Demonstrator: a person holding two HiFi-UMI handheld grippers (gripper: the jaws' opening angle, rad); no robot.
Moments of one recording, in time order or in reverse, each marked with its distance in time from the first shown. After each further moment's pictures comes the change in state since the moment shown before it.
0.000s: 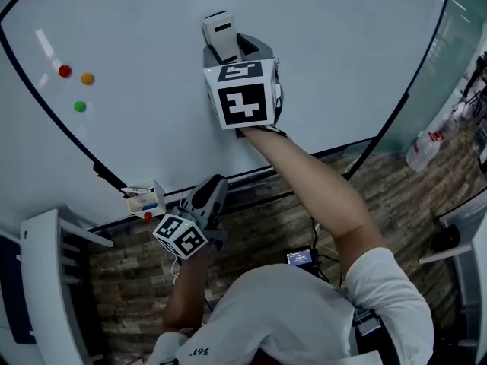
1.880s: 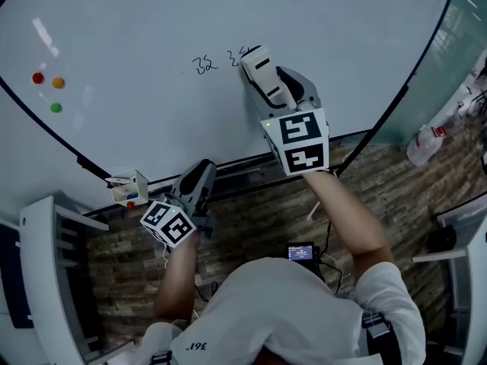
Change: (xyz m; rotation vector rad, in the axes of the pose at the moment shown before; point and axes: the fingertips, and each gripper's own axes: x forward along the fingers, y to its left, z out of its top) left arm 0.051 -0.018 -0.010 0.015 0.014 0.075; right arm -0.083 -0.109 -0.109 -0.150 0.089 0.091
